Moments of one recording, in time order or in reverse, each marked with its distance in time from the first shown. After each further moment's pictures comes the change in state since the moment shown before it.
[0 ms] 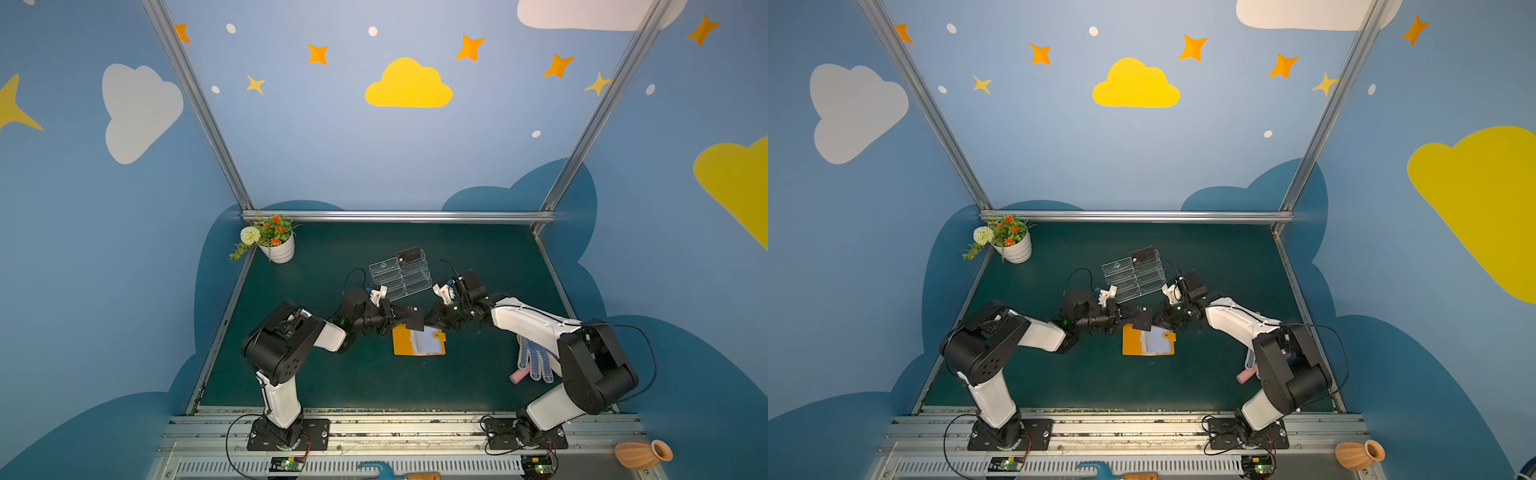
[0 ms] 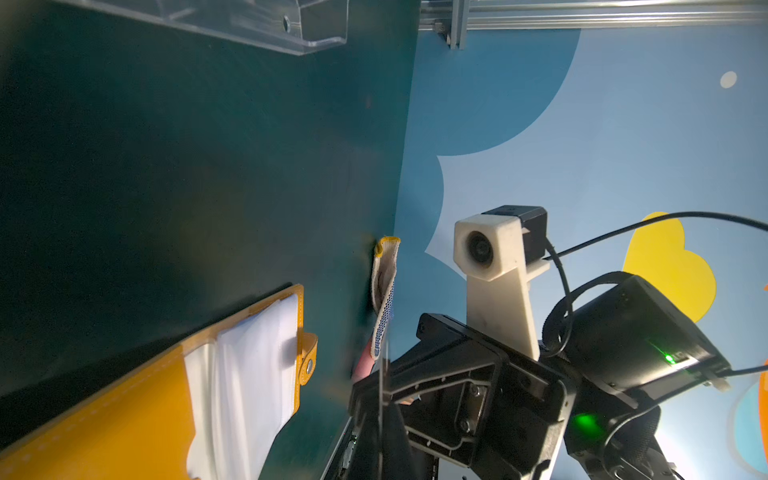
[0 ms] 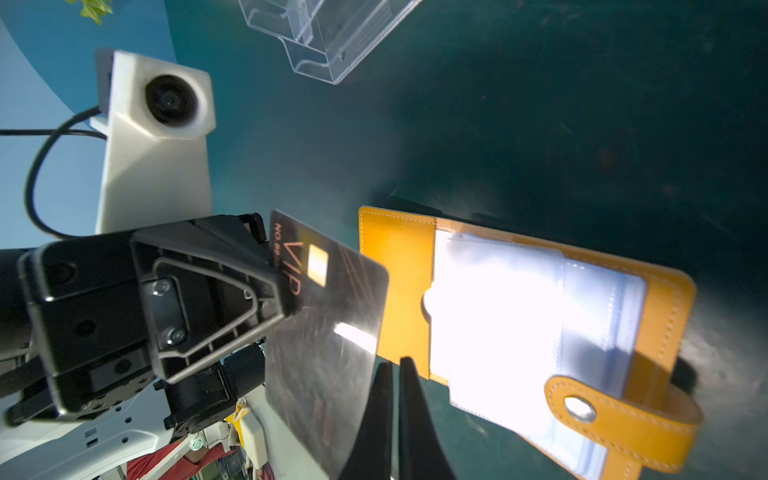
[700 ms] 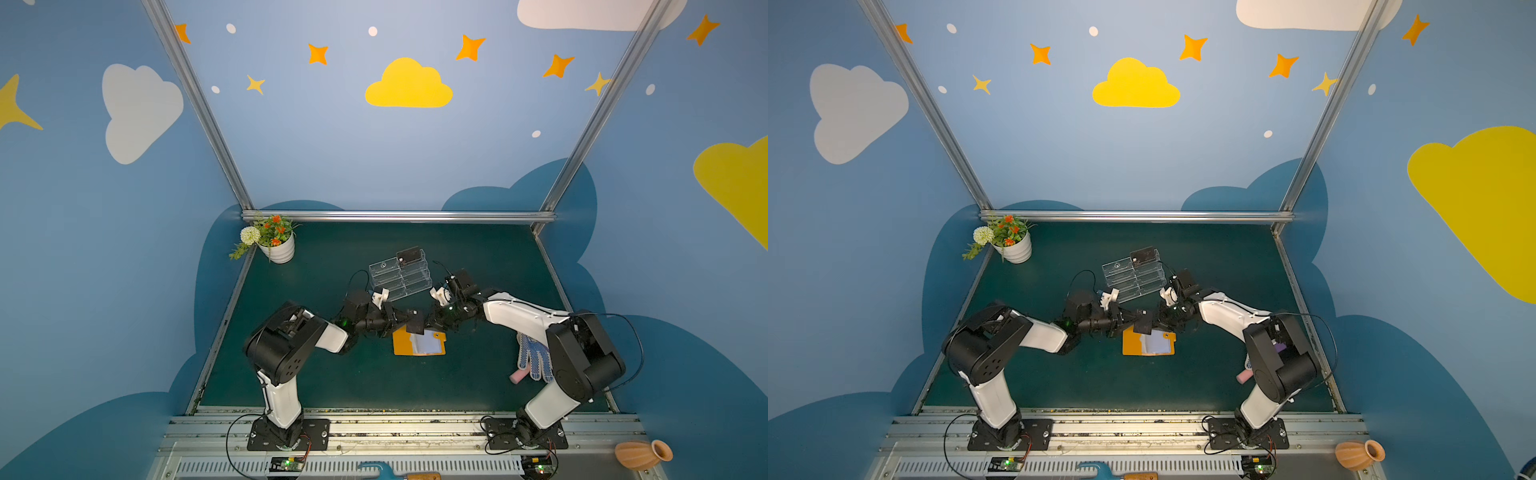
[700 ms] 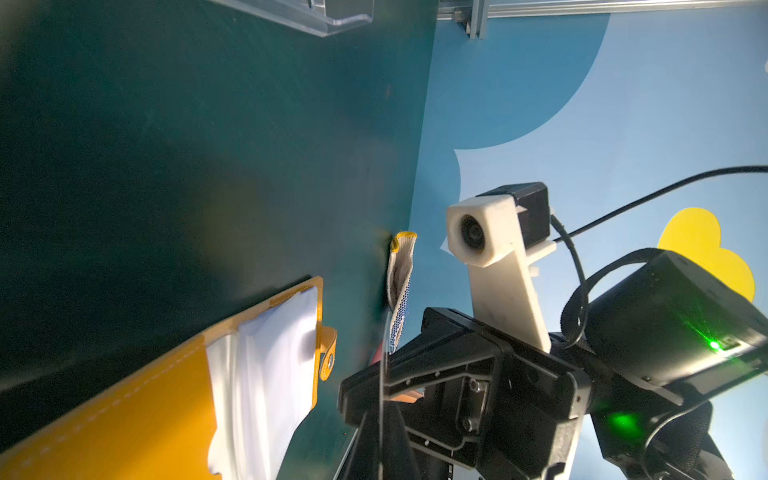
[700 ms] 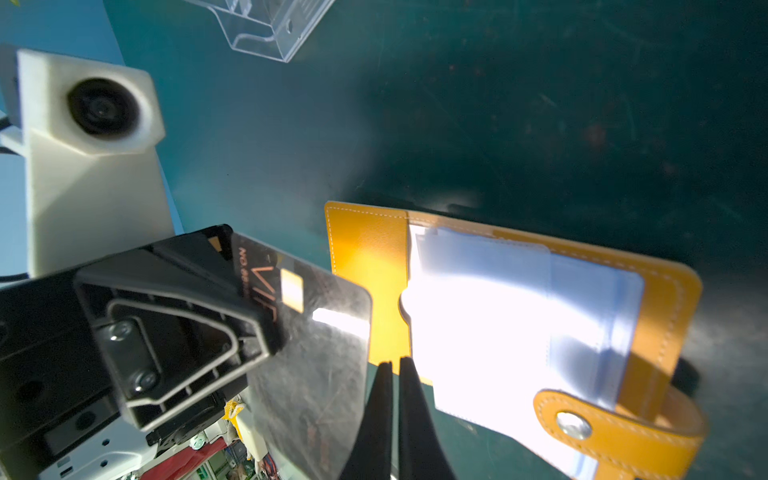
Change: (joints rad) left arm -0.020 0.004 0.000 -0.044 -0.018 0.035; right arm 0.016 0.076 0.060 -0.085 0.020 0.000
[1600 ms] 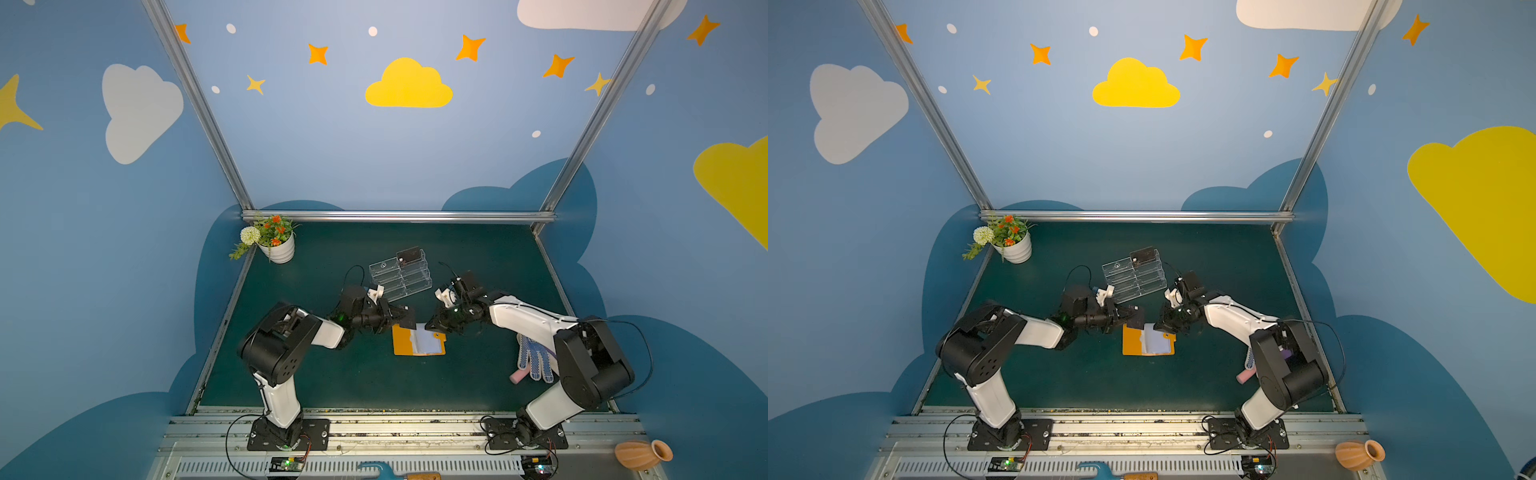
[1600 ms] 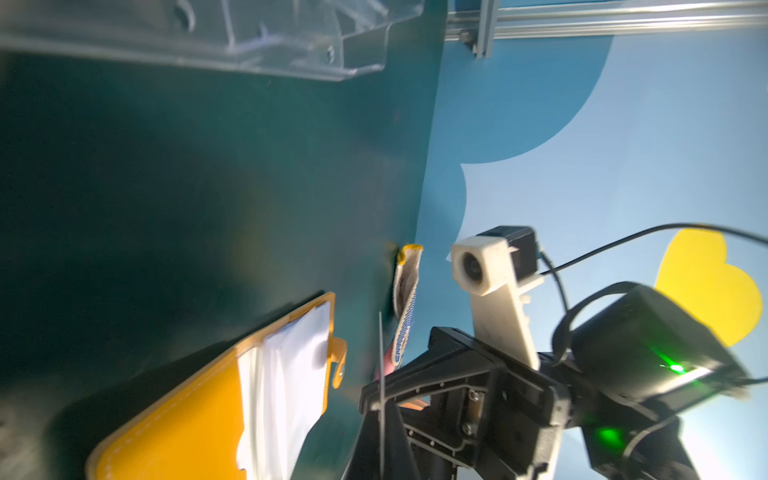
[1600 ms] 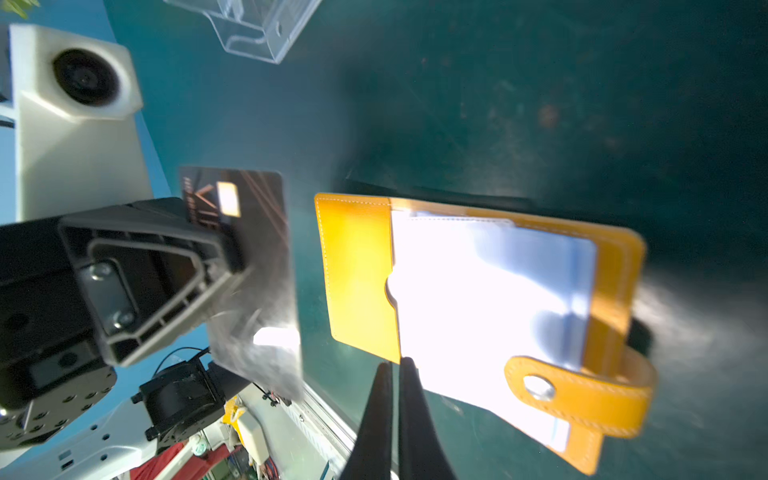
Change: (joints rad) left arm 0.070 -0.031 0.031 -0.089 0.032 0.039; right arm -0.049 -0.076 -0.064 0.004 0.000 0.001
